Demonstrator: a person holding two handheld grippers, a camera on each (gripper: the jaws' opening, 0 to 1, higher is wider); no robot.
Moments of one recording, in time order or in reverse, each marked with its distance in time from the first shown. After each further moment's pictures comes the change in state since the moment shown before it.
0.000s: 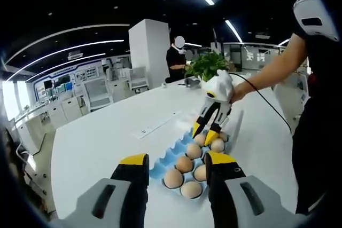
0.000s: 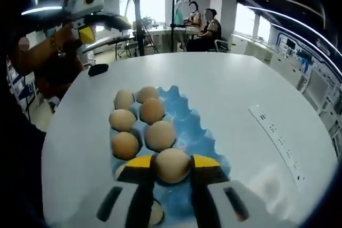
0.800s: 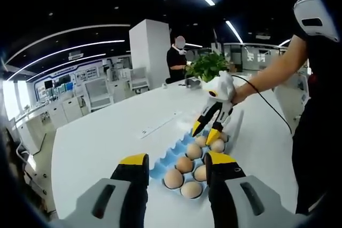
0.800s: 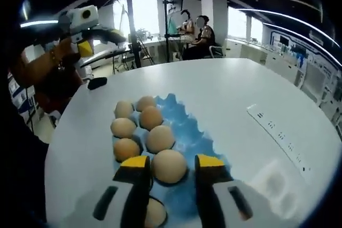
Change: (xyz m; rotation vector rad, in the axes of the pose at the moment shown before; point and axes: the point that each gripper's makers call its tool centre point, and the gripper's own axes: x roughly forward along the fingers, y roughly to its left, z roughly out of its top) left arm 0.000 0.000 0.001 -0.002 -0.006 0.001; right arm -0.015 -0.004 0.009 0.077 -0.152 -0.023
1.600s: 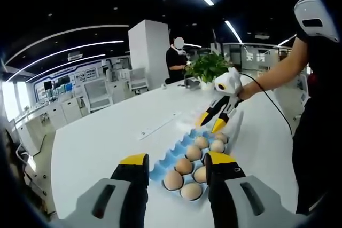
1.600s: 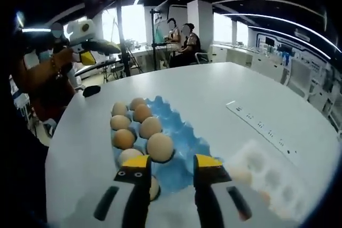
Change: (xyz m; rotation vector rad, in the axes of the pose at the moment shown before) left arm 0.003 -0.001 0.002 0.005 0.001 -0.004; right arm -0.047 -0.013 -0.019 0.023 -0.035 -0.098
